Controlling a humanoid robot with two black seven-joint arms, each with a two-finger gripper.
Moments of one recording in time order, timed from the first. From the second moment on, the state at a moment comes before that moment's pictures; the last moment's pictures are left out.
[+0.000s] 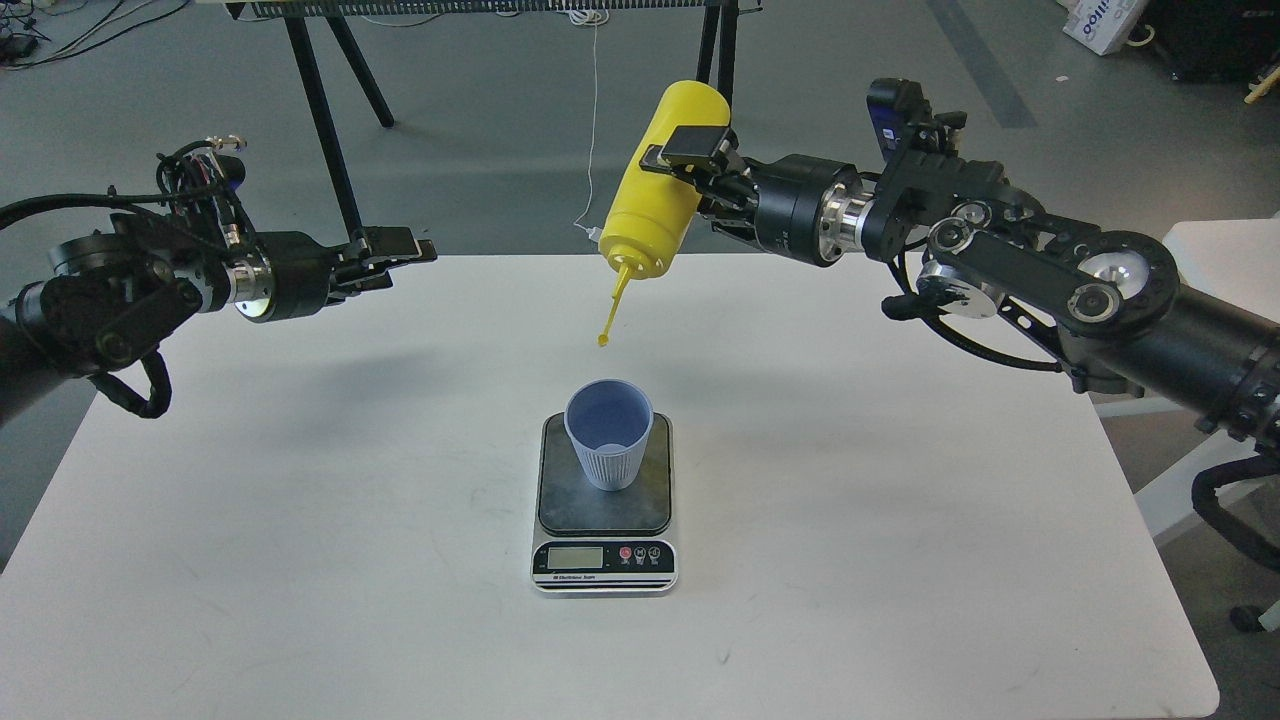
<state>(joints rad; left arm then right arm) -1.11 0.44 0.10 -0.45 0.87 -0.49 -0.49 1.19 -0.29 0.24 0.97 -0.68 0.24 0.09</state>
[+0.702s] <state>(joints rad) -1.08 0.51 0.09 -0.46 0.83 -0.49 -0.49 1.22 -0.09 0.17 0.81 -0.89 0.25 0.09</state>
